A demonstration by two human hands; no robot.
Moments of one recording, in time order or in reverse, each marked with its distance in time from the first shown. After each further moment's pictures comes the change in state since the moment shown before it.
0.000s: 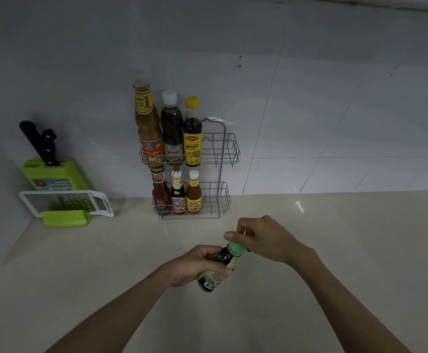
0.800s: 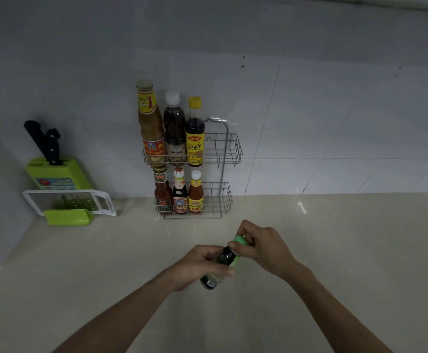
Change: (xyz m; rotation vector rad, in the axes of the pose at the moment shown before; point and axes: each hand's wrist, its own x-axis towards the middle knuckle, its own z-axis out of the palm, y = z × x) left_hand -0.009 0.000 0.006 0.059 0.106 0.076; right_hand -0.007 0.015 0.034 0.122 0.198 -0.010
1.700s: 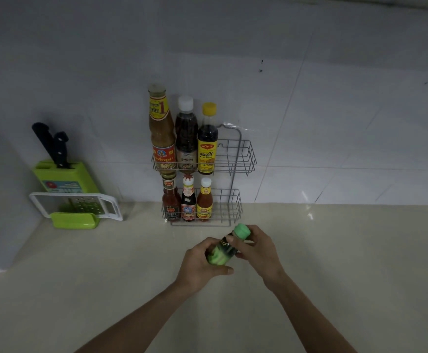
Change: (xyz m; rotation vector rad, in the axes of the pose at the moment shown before) left_hand 0.023 -0.014 -0.019 0.256 0.477 0.160; right_hand 0.039 -0.001 0.047 0.707 0.171 0.427
